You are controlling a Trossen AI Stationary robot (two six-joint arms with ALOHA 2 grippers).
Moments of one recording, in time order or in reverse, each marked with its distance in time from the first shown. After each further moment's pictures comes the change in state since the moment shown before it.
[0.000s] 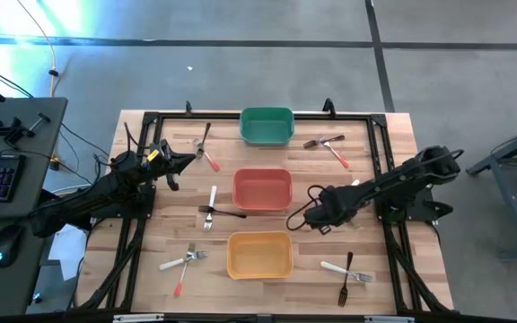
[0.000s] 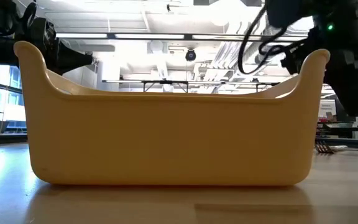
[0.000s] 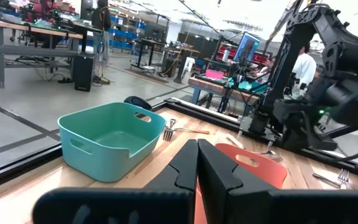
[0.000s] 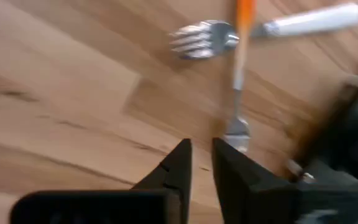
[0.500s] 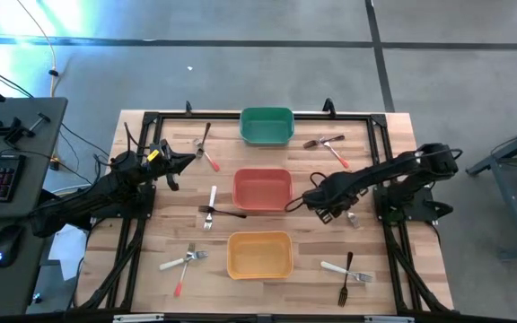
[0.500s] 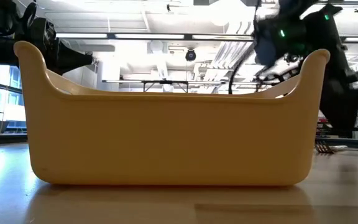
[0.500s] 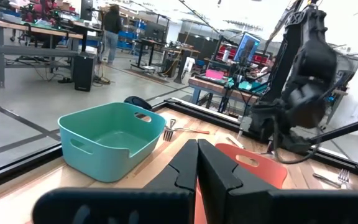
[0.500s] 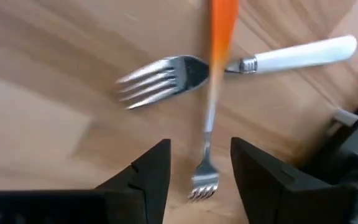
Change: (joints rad) left arm 0.000 0.000 0.000 0.000 0.000 0.000; right arm -0.183 -0.005 -0.146 0.106 -0.022 -0.234
